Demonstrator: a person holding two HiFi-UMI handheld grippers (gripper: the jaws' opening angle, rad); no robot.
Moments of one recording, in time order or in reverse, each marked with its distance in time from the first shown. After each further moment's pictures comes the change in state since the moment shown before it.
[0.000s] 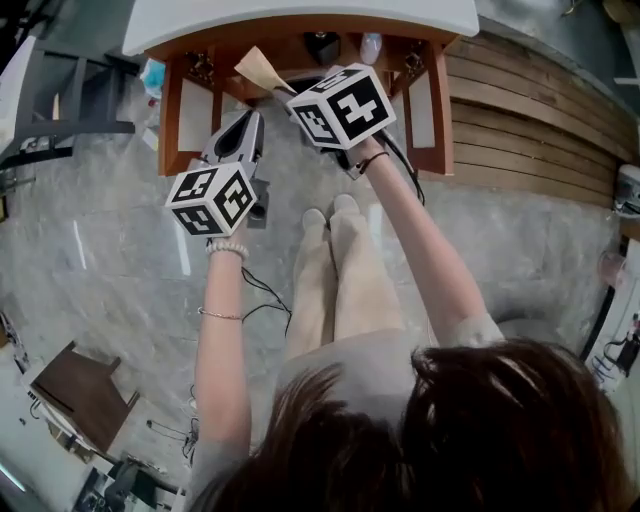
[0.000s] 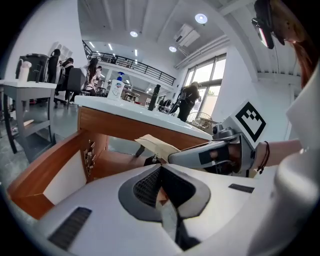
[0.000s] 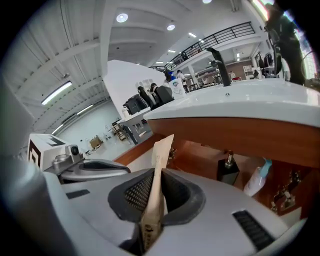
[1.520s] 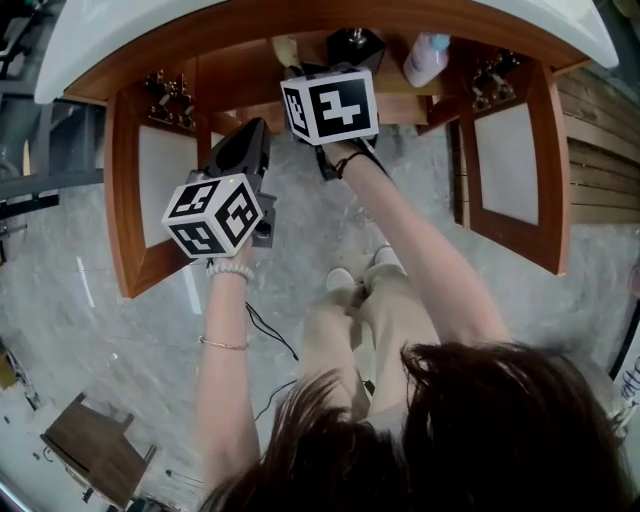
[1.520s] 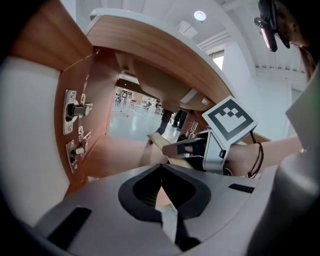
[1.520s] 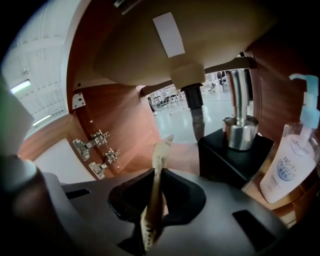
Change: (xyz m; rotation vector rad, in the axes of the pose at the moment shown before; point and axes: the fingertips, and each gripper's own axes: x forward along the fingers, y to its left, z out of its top) left arm 0.156 0.137 -0.089 0.038 0.007 -0.043; right arm 0.184 -0.172 -0.042 0.208 -0.182 -0.375
